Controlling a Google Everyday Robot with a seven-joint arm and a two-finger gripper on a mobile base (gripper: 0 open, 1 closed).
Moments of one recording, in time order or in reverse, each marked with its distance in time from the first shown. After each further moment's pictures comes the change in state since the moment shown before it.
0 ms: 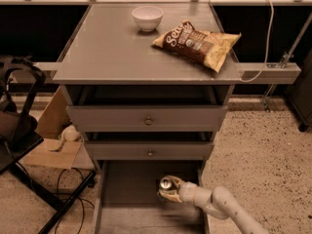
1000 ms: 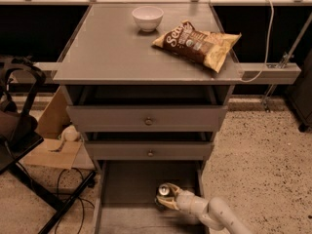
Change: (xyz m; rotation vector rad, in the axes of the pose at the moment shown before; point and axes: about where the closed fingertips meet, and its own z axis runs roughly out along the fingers) arm 0.043 0.020 0.014 0.055 -0.015 0.101
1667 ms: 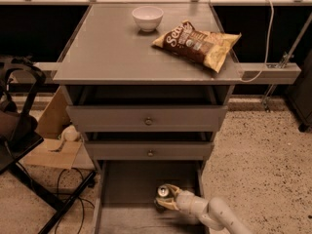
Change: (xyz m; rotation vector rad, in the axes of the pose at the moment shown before) arm 0.000 0.000 0.000 0.000 0.000 0.000
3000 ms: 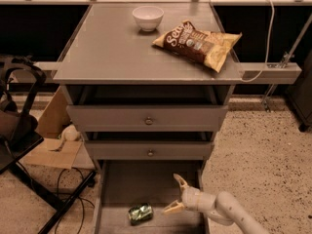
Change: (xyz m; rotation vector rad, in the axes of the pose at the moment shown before) arm -0.046 0.005 -0.029 -0.065 -0.016 -0.006
